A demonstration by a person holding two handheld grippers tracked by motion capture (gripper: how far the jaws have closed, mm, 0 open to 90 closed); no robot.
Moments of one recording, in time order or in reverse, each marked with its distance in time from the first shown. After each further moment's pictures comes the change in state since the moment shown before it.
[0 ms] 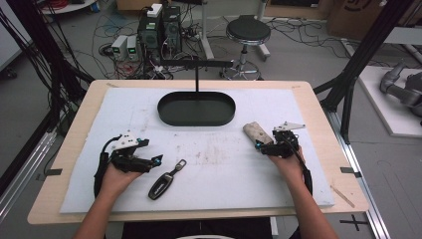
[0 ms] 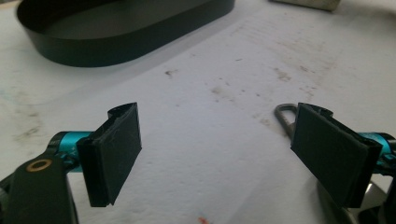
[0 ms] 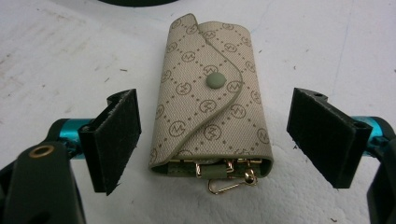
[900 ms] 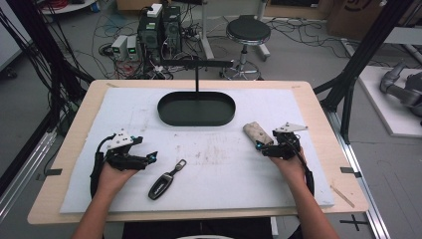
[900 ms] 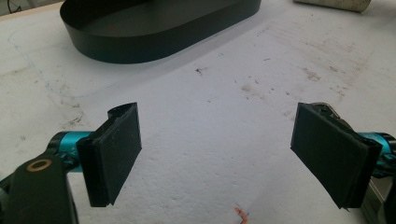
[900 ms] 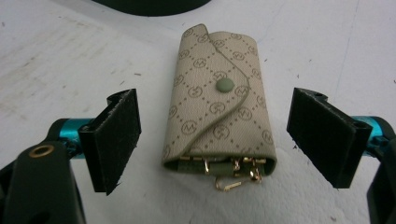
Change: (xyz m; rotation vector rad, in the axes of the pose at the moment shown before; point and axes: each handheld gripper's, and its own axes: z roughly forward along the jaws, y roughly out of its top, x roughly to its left) left arm 0.016 -0.006 -0.010 -0.027 0.088 -0.009; right arm 0.002 -0.001 -0.006 -0.038 0.024 -0.022
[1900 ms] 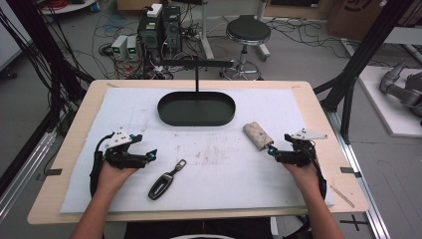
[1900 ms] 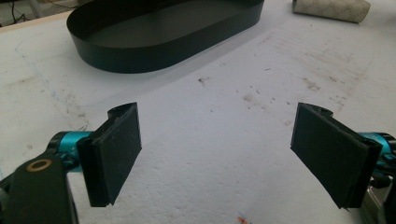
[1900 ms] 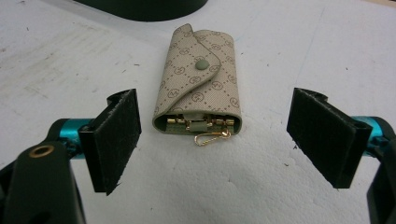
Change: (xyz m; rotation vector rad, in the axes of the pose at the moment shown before) left arm 0.002 0.004 0.000 -0.031 -0.003 0.003; right arm -0.014 -0.021 -0.040 -0.067 0.009 0.019
